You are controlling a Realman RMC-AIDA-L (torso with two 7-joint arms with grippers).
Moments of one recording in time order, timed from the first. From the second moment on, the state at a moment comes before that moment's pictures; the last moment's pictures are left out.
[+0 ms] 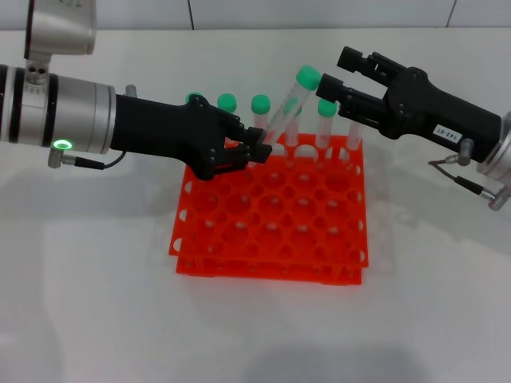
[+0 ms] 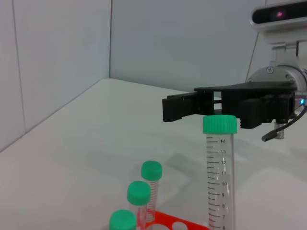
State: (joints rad) left arm -0.70 -2.05 0.94 0.75 2.00 1.54 -1.50; right arm 0.68 2.03 -0.97 -0.12 -1.22 -1.57 1.02
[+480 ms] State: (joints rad) left arm -0.71 -2.05 0.96 0.75 2.00 1.51 -1.50; right arm 0.72 2.03 -0.97 -0.07 -1.22 -1.59 1.01
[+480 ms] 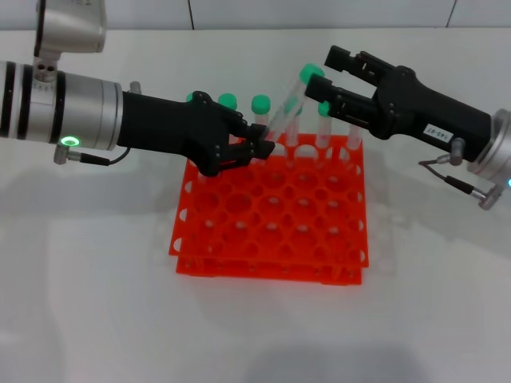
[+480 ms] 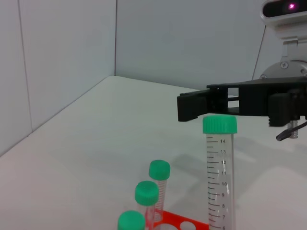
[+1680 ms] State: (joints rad) left arm -0.72 -2.07 1.01 0.75 2.00 1.46 -1.50; right arm 0.74 2.03 -0.97 -0.03 -1.22 -1.59 0.98
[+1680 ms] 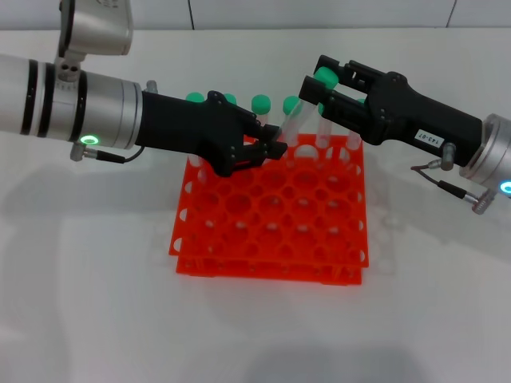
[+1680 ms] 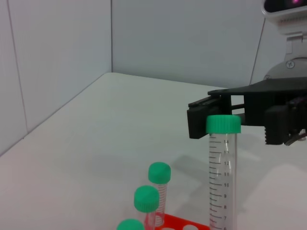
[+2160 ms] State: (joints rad) left arm -0.72 -2.07 1.01 0.75 2.00 1.46 -1.50; right arm 0.74 2.03 -0.97 -0.03 -1.22 -1.58 0.98
